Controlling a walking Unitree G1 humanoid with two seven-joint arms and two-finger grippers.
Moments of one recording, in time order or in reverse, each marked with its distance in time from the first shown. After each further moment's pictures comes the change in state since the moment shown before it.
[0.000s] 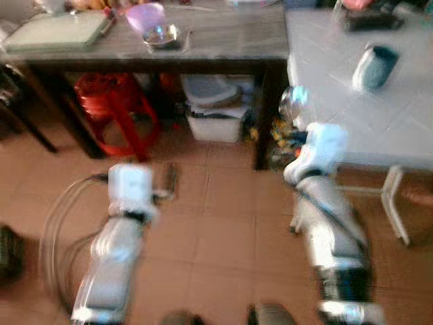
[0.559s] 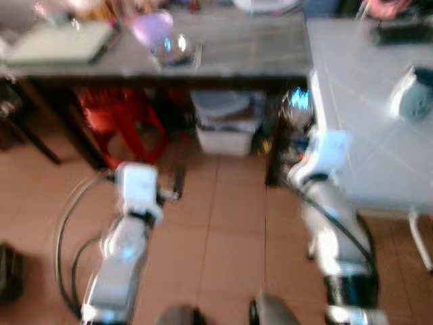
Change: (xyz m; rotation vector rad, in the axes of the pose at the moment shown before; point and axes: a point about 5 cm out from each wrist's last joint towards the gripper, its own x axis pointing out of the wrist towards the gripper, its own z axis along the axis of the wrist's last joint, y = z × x) left arm 0.001 -0.002 -0.002 0.002 0.005 -0.007; right arm -0.007 0.000 -0.002 -0.002 -0.001 0.026
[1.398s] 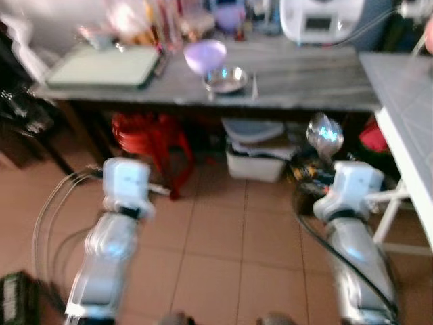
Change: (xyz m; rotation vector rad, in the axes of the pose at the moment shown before) left arm 0.000 0.021 0.007 0.031 -0.042 0.035; right arm -0.046 -0.029 -0.011 -0.145 -0.041 -0.060
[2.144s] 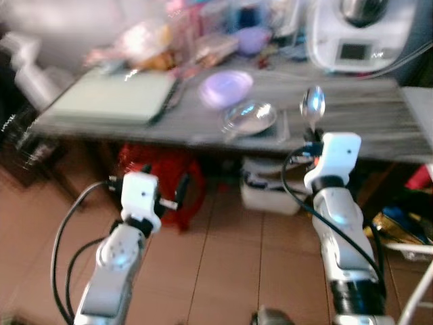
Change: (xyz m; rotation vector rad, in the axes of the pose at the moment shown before) left arm -0.010 -0.026 -0.013 -0.058 0.037 -0.160; right arm 0.036 0.008 0.008 -0.008 -0.041 -0.002
